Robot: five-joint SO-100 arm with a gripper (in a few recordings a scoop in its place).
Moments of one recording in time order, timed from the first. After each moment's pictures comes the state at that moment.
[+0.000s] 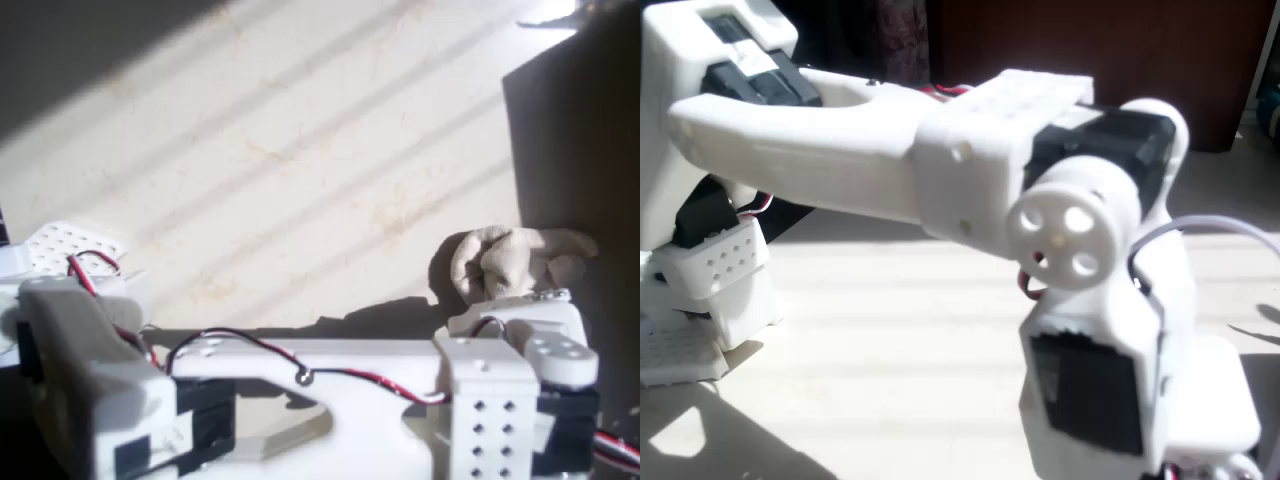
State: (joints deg) arm 15.6 51.0 45.7 80.5 -18.5
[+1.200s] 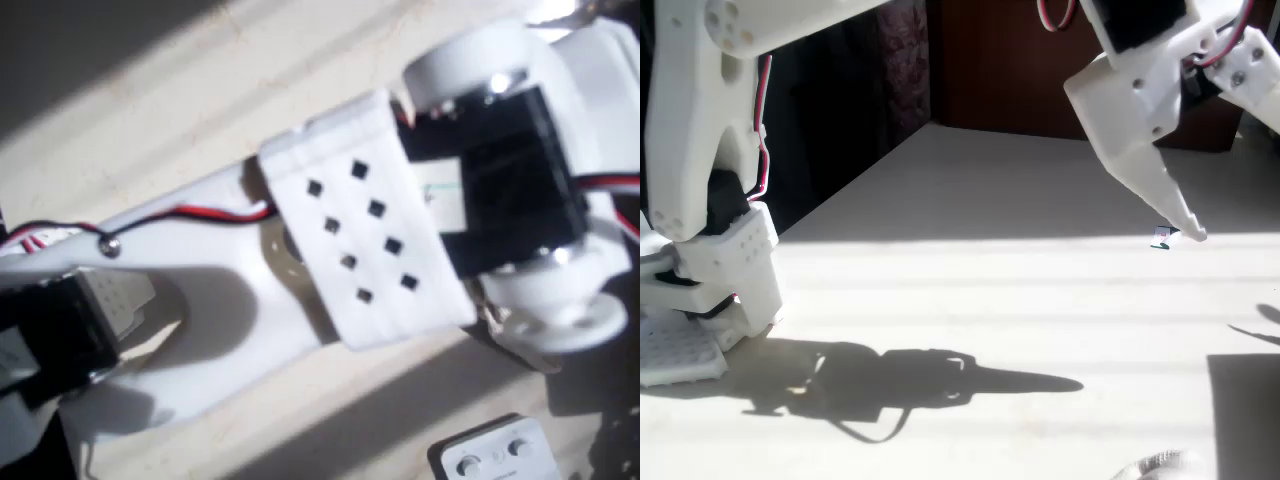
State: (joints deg) arm -7.6 64.4 45.8 82.6 -8.7
